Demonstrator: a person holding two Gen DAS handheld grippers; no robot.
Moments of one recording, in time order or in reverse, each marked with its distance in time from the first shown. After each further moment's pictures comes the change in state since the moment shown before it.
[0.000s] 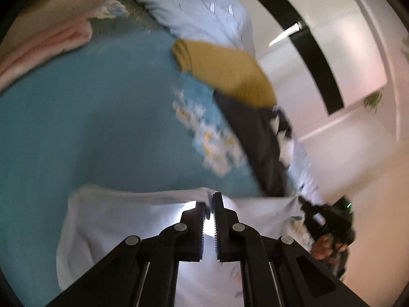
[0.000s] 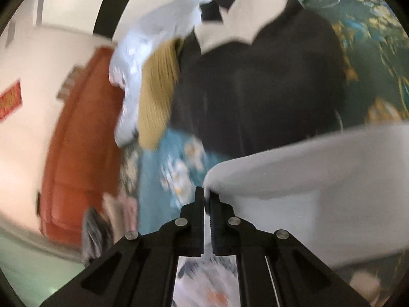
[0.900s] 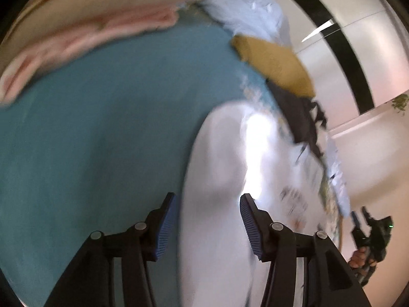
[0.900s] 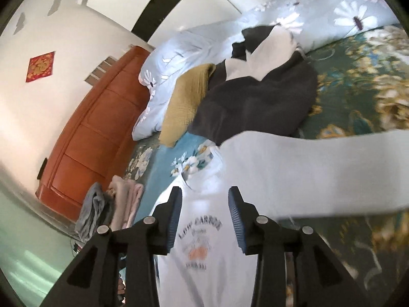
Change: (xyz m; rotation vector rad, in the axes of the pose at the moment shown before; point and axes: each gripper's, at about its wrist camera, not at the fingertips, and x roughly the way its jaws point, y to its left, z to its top) left arm -0.074 0.060 -0.100 -0.027 0.114 0.243; right arm -0.117 0.008 -0.080 -0.259 -0.116 0.014
